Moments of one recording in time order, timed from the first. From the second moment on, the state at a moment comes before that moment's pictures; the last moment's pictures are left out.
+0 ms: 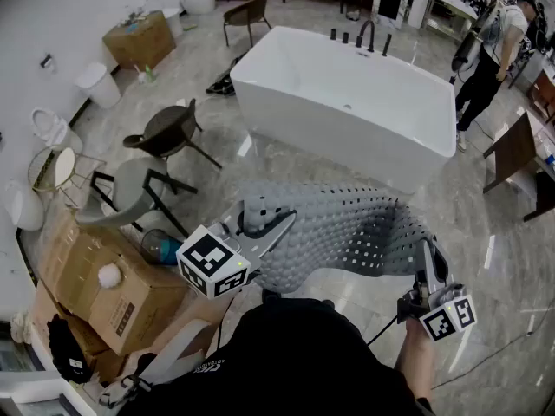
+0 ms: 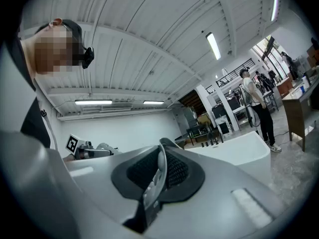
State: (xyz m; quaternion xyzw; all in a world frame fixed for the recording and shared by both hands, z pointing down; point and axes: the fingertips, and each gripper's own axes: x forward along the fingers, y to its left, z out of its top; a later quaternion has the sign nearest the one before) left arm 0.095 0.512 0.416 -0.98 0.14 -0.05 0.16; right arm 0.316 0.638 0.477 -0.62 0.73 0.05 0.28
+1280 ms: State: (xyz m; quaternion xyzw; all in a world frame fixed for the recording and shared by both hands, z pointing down) left arm -0.082 0.443 0.382 -0.96 0.24 -0.02 0.15; right arm 0.160 0.514 0.425 -0.53 0.80 0.03 0.27
